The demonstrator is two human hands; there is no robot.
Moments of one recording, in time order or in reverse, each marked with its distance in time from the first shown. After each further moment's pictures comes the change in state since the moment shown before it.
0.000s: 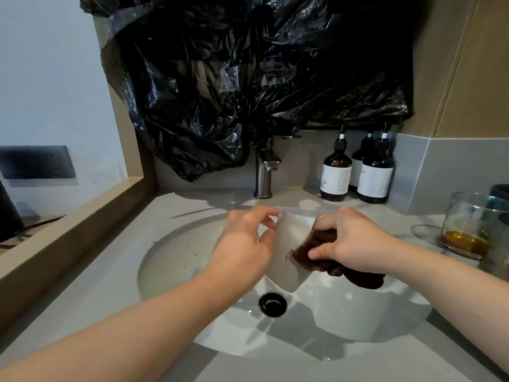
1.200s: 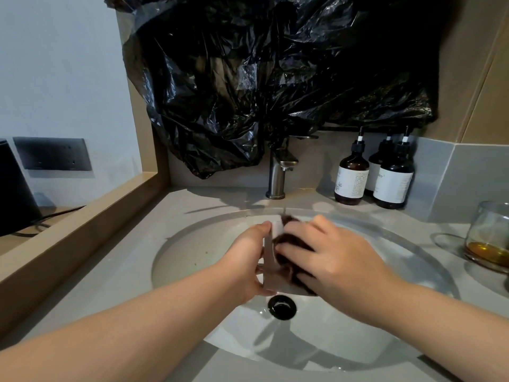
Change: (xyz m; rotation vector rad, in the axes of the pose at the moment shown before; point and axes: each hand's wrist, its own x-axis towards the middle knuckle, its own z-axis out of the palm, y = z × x) left_hand 0.014 -0.018 0.009 -0.869 -0.130 -0.864; right_hand -0.003 -0.002 0.042 -0.901 0.379 -0.841
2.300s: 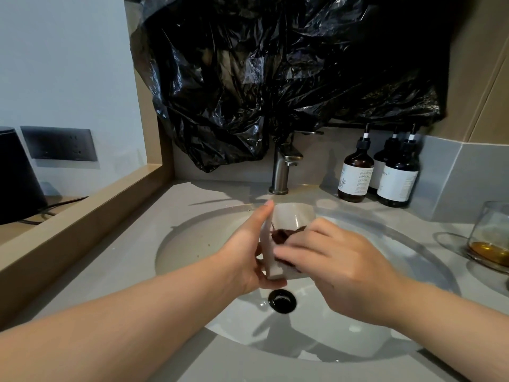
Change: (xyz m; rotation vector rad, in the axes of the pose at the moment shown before) left_hand -0.007 0.002 -0.004 -0.056 -0.072 -0.009; right_hand -0.008 -0.001 -0.001 0.233 0.099 -0.132
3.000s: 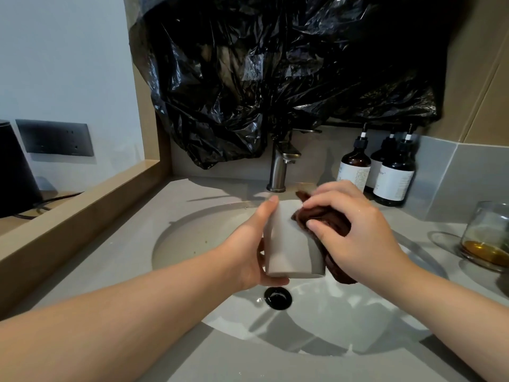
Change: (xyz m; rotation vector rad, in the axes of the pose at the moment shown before) left_hand -0.004 -0.001 0.004 0.048 -0.074 0.004; right_hand 0.012 0.008 -0.014 0.344 0.251 0.630
